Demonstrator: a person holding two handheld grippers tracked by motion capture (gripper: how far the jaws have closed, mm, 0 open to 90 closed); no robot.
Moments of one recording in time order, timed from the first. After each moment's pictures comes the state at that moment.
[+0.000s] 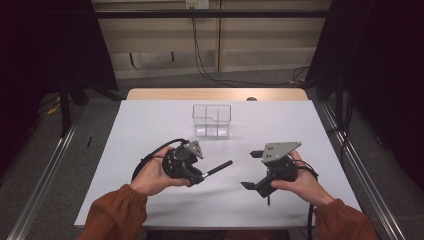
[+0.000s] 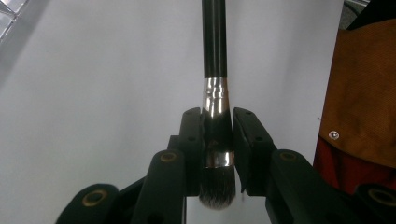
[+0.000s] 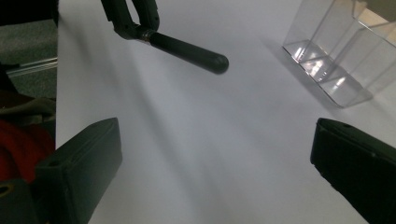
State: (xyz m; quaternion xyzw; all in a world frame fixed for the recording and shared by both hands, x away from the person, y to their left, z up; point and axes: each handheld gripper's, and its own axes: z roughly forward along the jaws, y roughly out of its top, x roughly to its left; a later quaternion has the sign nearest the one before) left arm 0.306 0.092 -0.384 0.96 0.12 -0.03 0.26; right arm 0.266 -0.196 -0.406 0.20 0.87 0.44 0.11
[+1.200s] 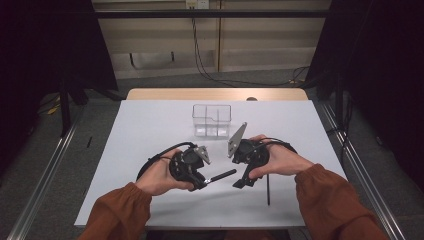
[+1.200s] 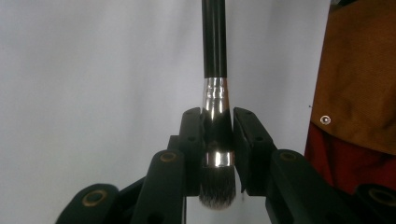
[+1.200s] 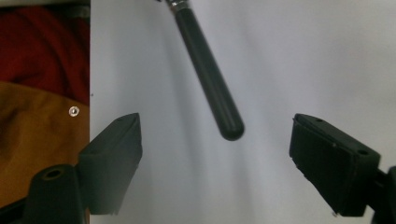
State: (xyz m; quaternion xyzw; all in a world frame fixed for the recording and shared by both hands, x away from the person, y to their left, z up) left arm 0.304 0.075 -0.392 0.97 0.10 -0.06 0.22; right arm 0.315 -0.131 -0.386 0.08 0.97 0.21 -0.04
